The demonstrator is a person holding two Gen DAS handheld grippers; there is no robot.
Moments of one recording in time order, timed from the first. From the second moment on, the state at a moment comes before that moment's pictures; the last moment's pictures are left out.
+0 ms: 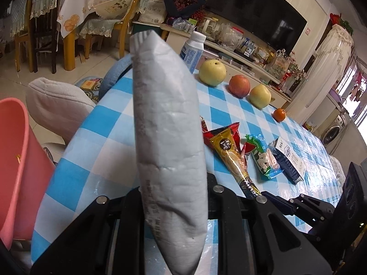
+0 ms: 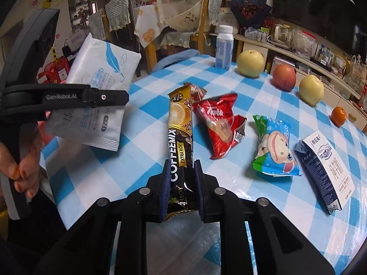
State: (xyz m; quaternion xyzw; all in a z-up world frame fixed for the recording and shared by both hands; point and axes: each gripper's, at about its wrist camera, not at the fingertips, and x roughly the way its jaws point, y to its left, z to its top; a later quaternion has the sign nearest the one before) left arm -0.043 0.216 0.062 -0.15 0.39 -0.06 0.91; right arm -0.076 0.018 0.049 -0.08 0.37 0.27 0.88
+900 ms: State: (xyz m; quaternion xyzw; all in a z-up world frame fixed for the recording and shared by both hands) left arm -0.113 0.402 0.104 -0.26 0.28 0.21 0.90; right arm -0.092 0.227 0.123 -0.03 0.34 0.45 0.82
